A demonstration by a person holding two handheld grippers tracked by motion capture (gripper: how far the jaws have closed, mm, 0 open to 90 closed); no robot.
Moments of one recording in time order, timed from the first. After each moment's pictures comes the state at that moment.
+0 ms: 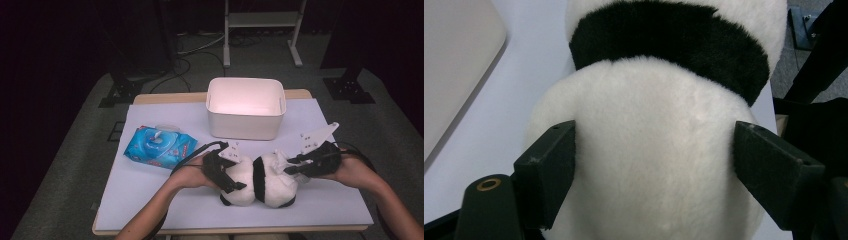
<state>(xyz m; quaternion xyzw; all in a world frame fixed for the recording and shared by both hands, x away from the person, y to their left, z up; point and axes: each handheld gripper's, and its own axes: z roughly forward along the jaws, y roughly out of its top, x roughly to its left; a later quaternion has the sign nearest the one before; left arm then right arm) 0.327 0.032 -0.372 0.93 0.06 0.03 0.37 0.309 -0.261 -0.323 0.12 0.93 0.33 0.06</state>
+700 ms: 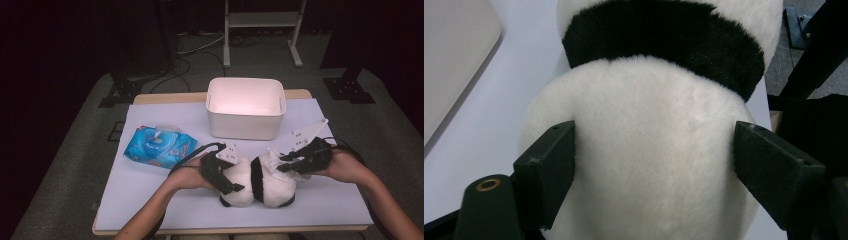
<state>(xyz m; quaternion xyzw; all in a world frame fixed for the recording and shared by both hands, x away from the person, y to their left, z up) 0.326 0.037 -0.373 0.93 0.05 0.02 0.37 0.318 -0.237 -0.318 0.10 0.94 0.32 0.05</state>
